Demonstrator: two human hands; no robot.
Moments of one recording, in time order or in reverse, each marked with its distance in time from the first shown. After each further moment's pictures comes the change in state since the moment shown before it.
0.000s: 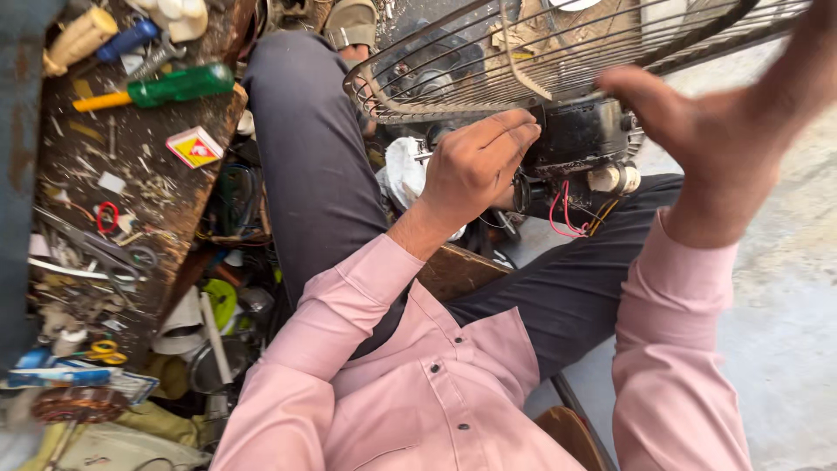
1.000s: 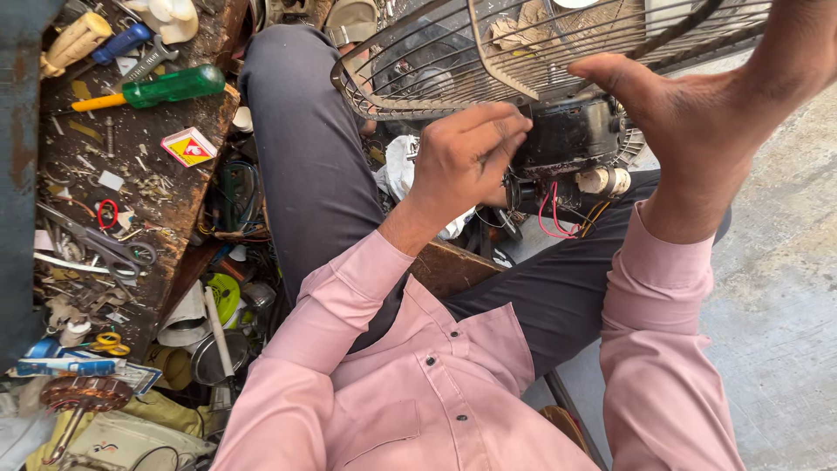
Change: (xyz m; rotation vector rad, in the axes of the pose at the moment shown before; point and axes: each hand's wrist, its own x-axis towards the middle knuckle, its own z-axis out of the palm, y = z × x) left_hand 0.013 0.005 -0.001 -0.114 -0.026 -0.176; right_hand 0.071 -0.044 -0.010 0.176 0.038 -0.176
